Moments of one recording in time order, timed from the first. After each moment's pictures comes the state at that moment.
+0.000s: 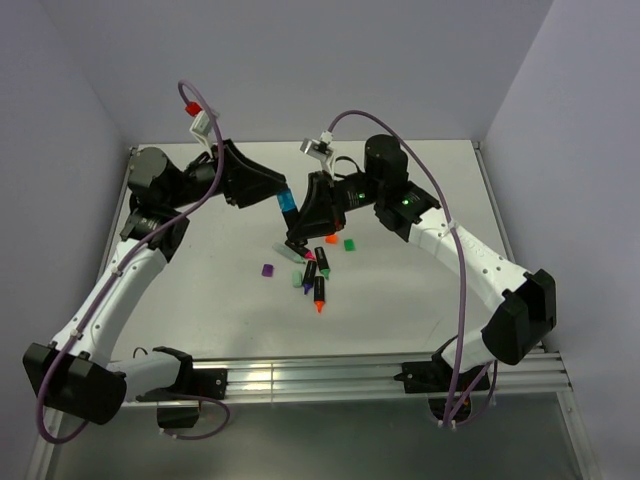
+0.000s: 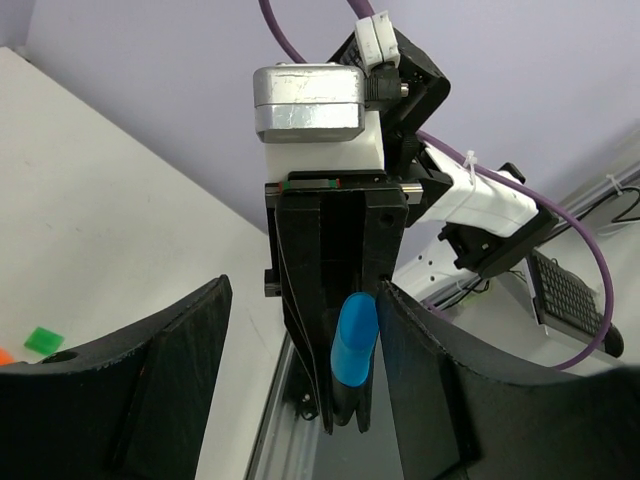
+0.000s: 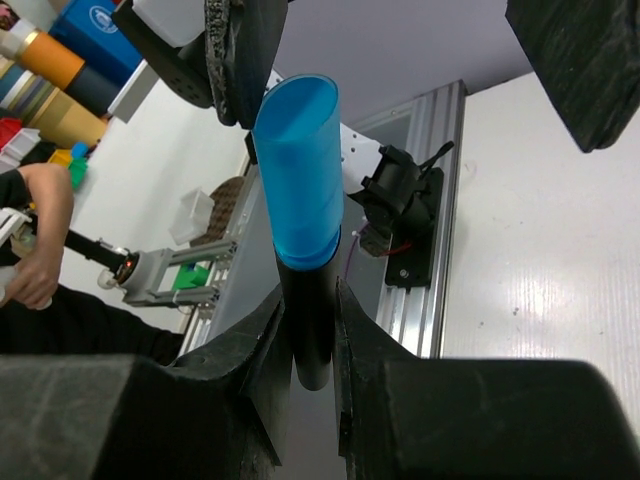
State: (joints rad) left arm -0.32 1.18 1.17 0.26 0.96 -0.86; right arm 0.61 1.45 1.33 0.04 -1.26 0.56
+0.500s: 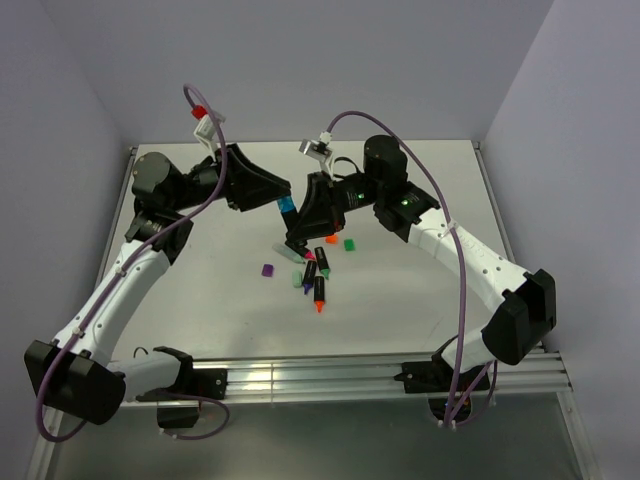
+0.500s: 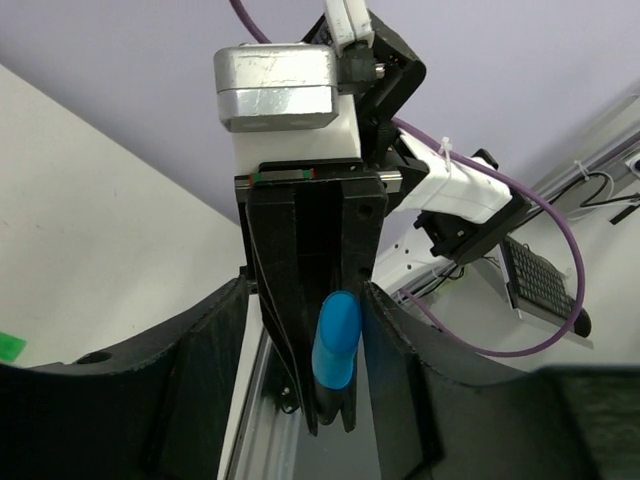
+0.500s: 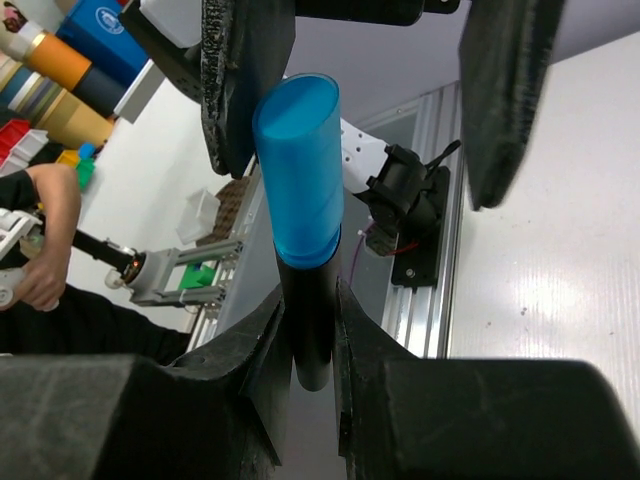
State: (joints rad) left arm -0.34 1.18 1.13 0.35 0.99 -0.93; right arm 0.62 1.45 1.33 0.05 -1.26 0.58
